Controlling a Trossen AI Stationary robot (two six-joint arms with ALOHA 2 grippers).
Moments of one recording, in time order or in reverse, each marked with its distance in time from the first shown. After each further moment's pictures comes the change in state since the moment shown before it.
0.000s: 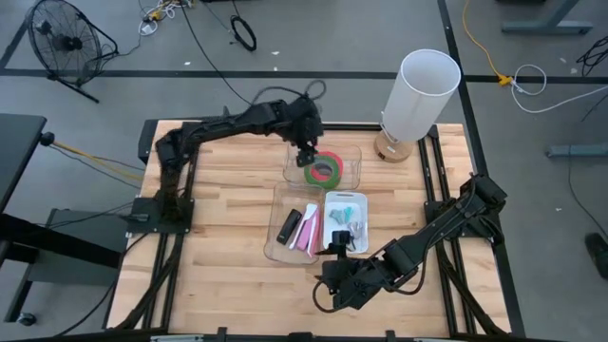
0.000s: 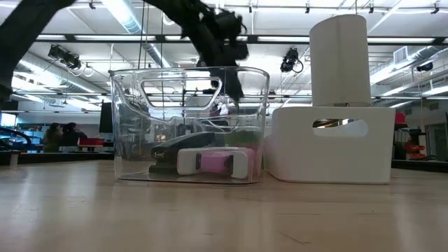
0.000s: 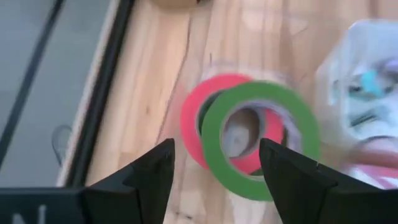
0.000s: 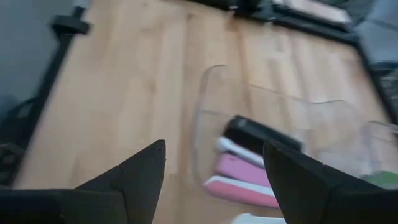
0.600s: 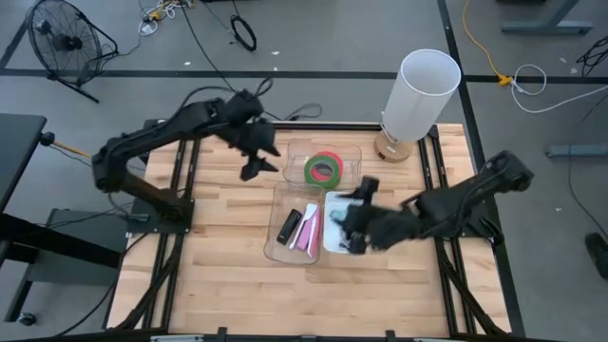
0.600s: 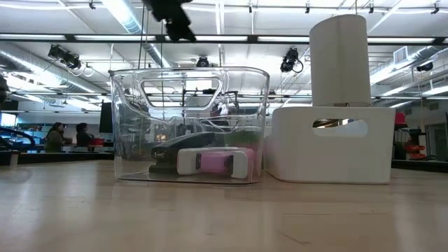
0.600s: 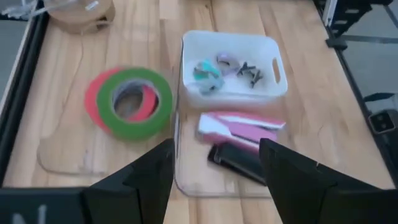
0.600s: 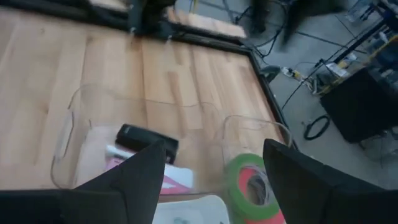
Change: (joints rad) left arm -0.007 -0.532 -0.272 -0.199 0.321 0.033; right arm -0.144 -0.312 -0.051 -0.167 0.132 -0.115
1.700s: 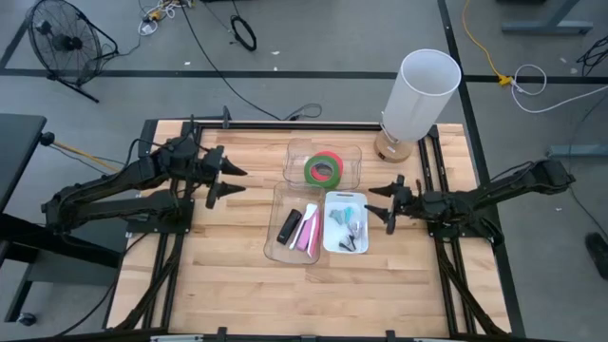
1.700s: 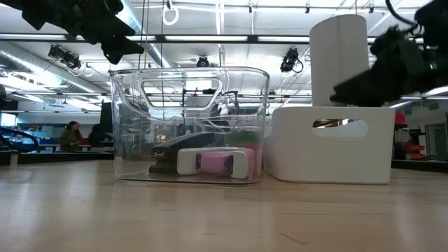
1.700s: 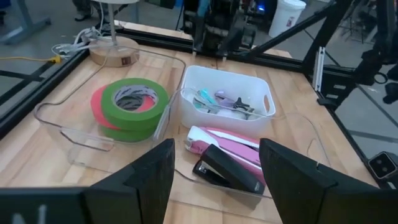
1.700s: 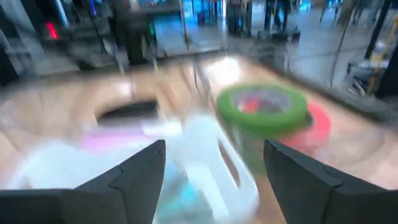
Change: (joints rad) left arm -0.002 -0.808 -0.921 0.617 -0.028 -0.315; right arm -0.260 -0.755 -1.457 1.294 -0.253 0.012
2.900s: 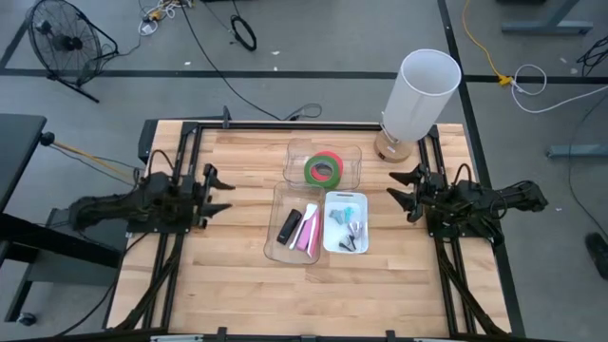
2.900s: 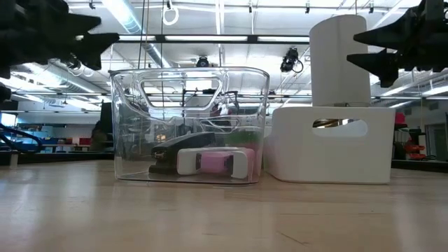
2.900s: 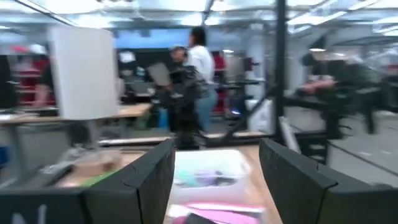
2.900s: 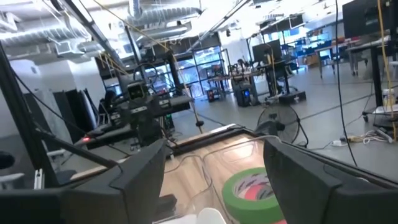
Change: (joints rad) left arm -0.281 -0.613 -0.557 0.516 -0.214 0.001; right arm -0.033 -0.712 0.002 -0.327 -0.015 -0.002
